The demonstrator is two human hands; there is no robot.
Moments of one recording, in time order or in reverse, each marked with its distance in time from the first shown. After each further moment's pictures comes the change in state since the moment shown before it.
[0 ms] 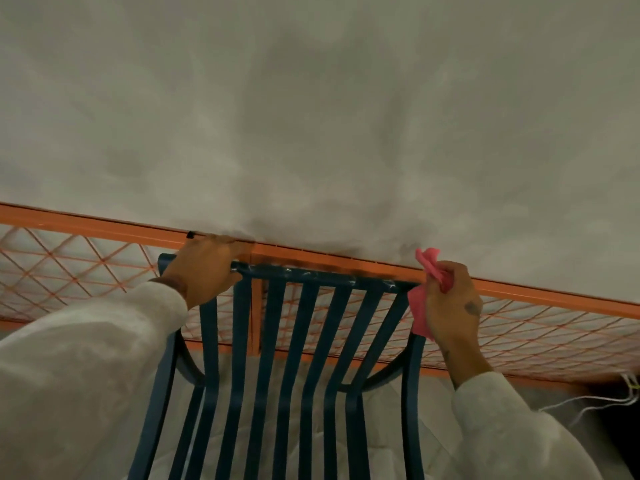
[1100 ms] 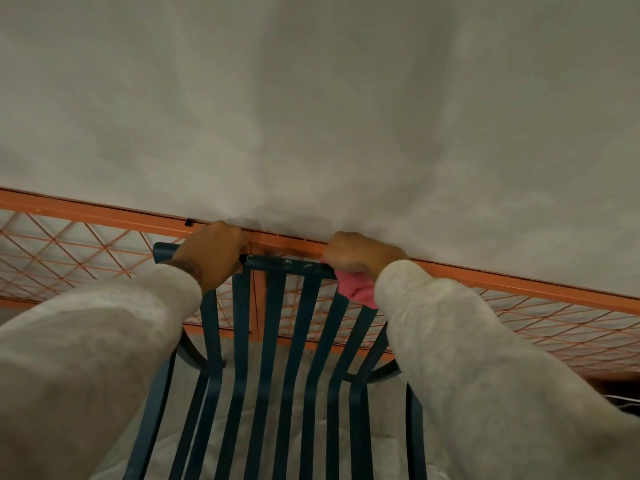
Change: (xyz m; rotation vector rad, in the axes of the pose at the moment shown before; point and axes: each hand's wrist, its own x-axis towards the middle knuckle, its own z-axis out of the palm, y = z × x) left_hand 0.023 0.011 0.005 0.037 -0.114 -0.122; right_hand 0.028 -0.094 0.109 -0.715 -0.962 -0.175
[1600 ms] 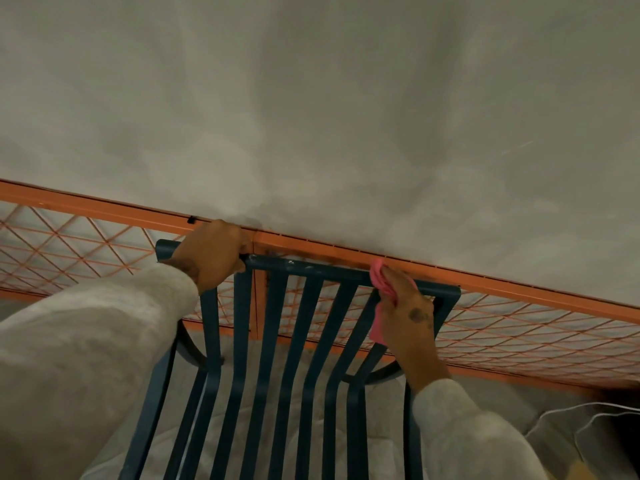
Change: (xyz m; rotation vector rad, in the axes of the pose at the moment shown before) left_hand -0.003 -0.003 0.000 -0.061 0.023 0.015; right_hand -0.049 0.093 0.087 0.502 0.711 -0.008
